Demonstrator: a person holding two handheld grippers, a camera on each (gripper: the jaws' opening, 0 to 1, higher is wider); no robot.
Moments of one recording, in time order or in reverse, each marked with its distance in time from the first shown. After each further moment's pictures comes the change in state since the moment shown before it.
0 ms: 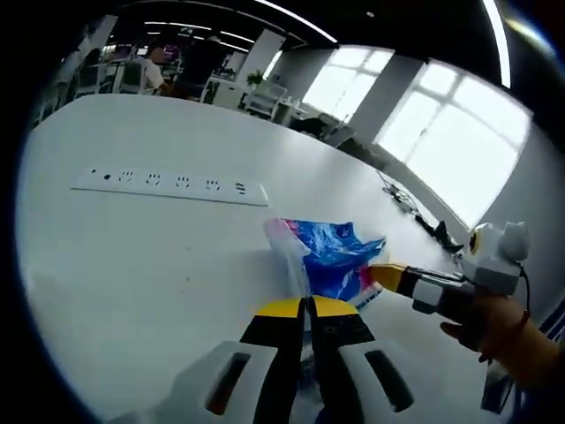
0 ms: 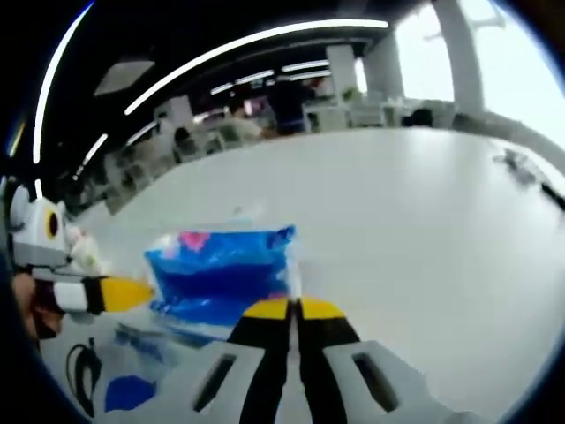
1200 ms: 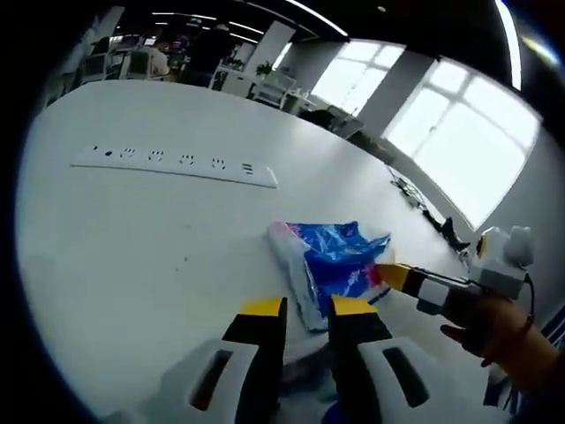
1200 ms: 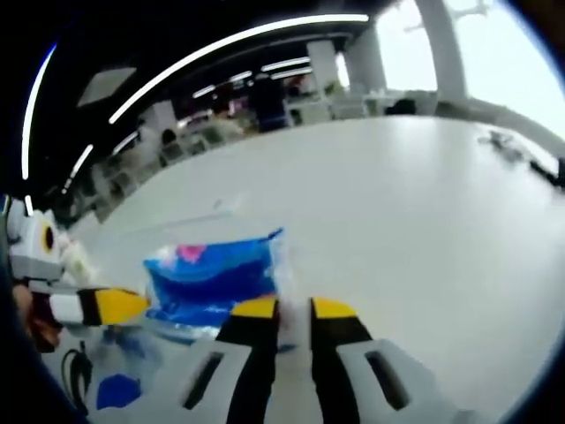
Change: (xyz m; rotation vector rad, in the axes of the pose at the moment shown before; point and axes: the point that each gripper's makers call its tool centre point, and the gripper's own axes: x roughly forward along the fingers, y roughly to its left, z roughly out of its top) left arm 0.007 0.006 -0.019 -0.001 0.034 0.024; right arm 0.001 -0.018 -0.017 0.054 0.005 -0.066
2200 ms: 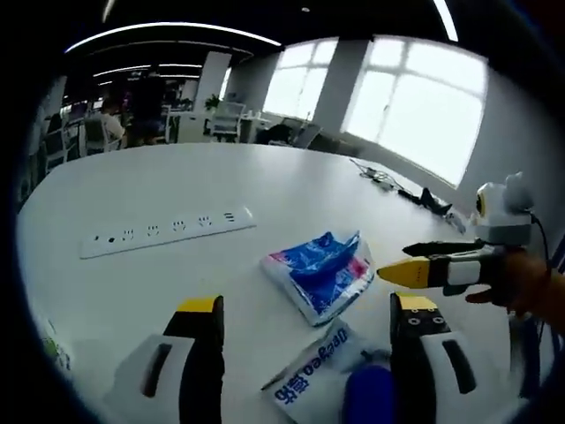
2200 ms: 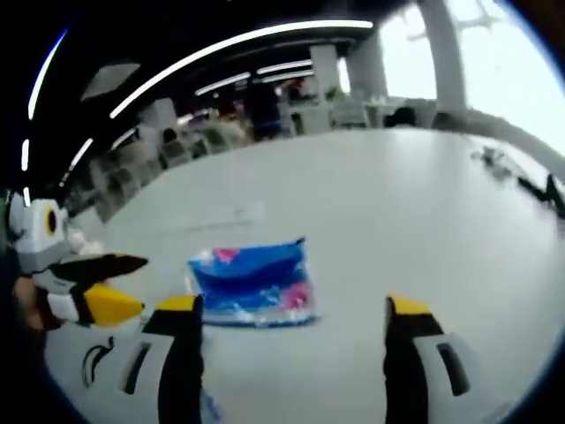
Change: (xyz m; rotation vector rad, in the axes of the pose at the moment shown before) left arm -0.046 -0.005 0.028 0.282 -0.053 -0.091; right arm -0.055 0.037 0.011 -0.001 -0.001 0.003
